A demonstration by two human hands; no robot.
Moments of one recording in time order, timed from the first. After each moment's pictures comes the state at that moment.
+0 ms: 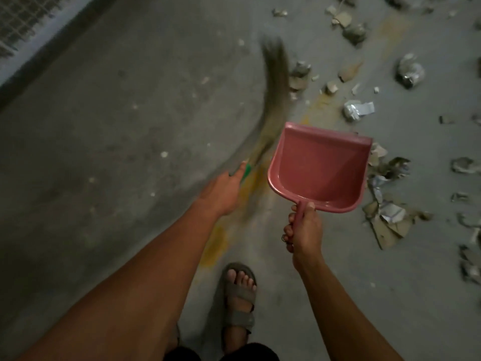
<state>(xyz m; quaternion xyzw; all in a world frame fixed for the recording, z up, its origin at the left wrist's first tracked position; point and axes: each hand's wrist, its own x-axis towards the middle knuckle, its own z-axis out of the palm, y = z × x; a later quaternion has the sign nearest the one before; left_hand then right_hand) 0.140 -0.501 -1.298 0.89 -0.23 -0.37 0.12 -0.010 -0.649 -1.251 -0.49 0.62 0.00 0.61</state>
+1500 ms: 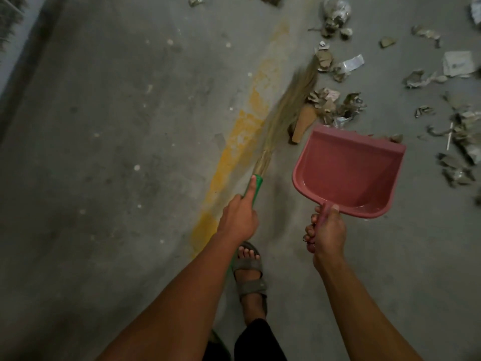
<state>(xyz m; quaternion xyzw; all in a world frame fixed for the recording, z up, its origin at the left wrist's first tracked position) -0.014 -0.549 -1.263 0.86 -0.26 -0.42 0.15 -0.161 -0.678 -1.223 -0.37 0.71 -0.13 0.59</state>
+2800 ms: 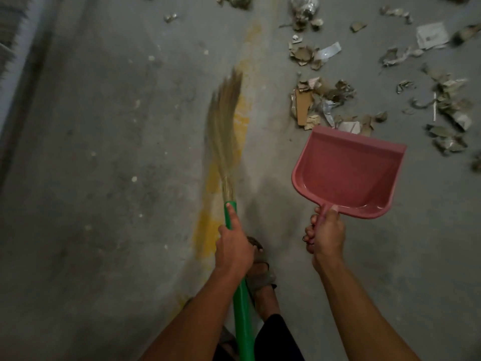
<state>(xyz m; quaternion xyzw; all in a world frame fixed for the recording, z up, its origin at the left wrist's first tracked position) -0.094 -0.504 -1.229 0.89 -0.15 -0.42 0.05 -0.206 -0.656 -1.221 -0.33 0.72 -0.18 0.58</state>
